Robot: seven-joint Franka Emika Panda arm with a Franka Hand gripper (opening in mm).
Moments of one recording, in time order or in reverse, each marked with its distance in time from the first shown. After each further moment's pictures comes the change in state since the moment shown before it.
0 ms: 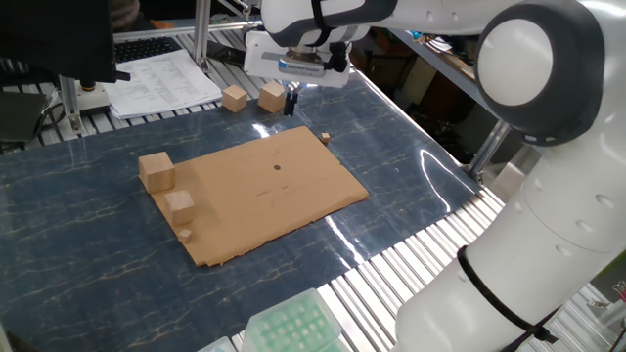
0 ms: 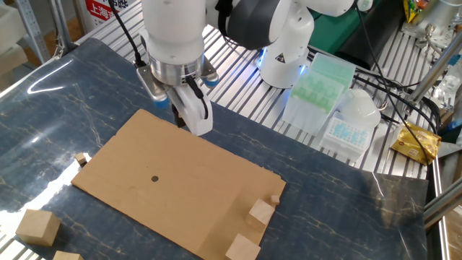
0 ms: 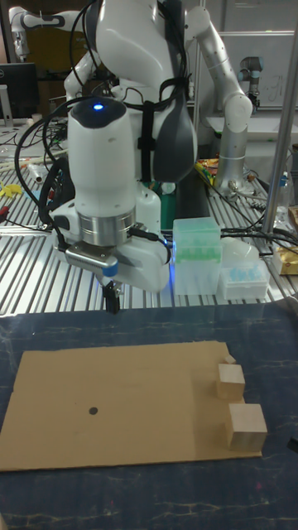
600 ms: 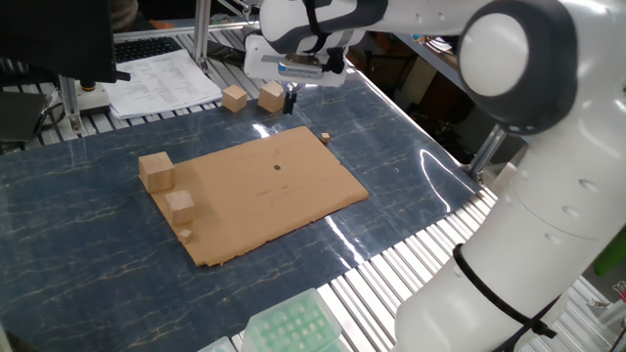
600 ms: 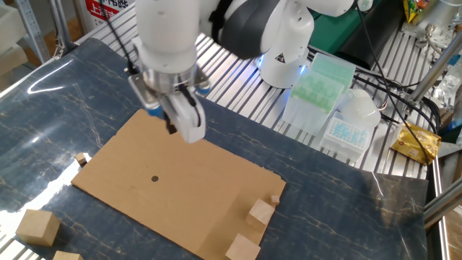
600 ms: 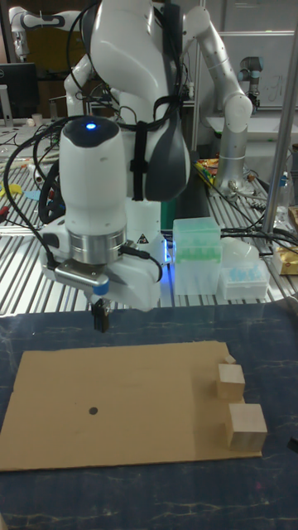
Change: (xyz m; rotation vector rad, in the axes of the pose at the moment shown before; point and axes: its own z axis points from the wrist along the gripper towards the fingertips) arm -0.029 -0.003 0.018 0.011 -0.042 -0.042
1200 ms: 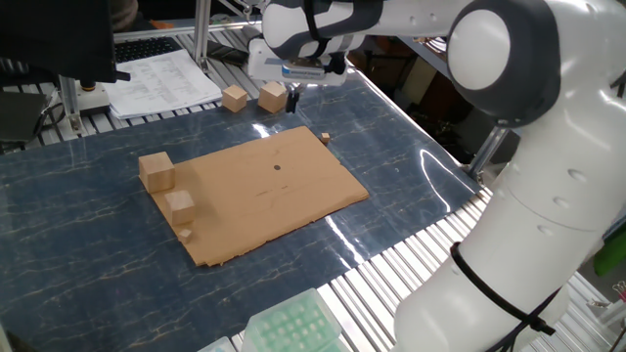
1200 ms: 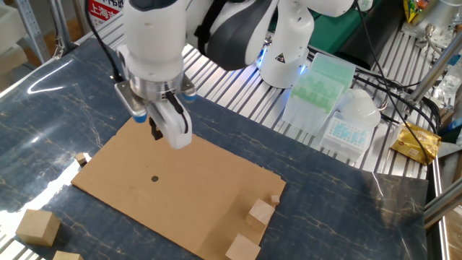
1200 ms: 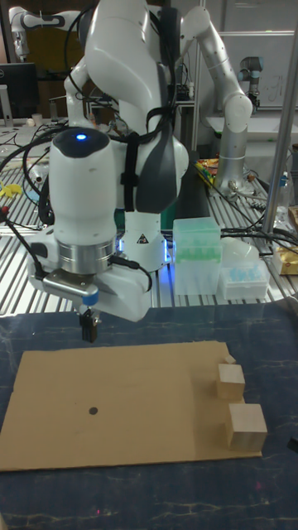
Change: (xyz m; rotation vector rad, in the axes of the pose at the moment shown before) arm -0.019 -0.009 0.011 0.012 -0.033 -0.033
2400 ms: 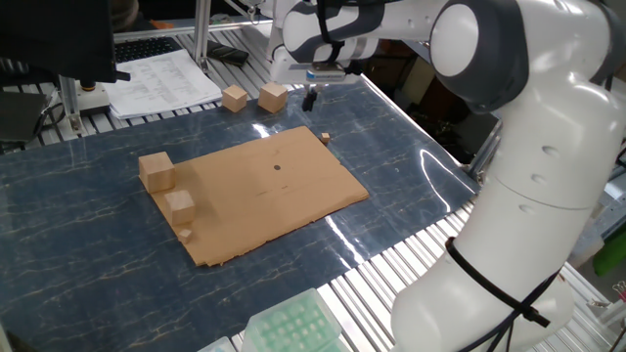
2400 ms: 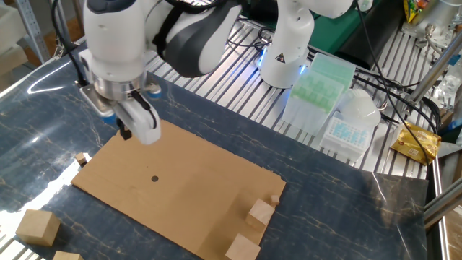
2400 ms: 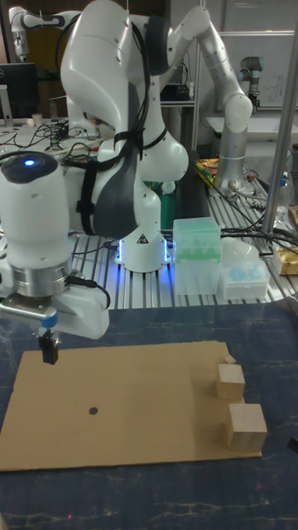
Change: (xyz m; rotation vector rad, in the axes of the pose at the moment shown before) arm -0.043 -0.050 0.032 -0.008 -0.028 -0.132
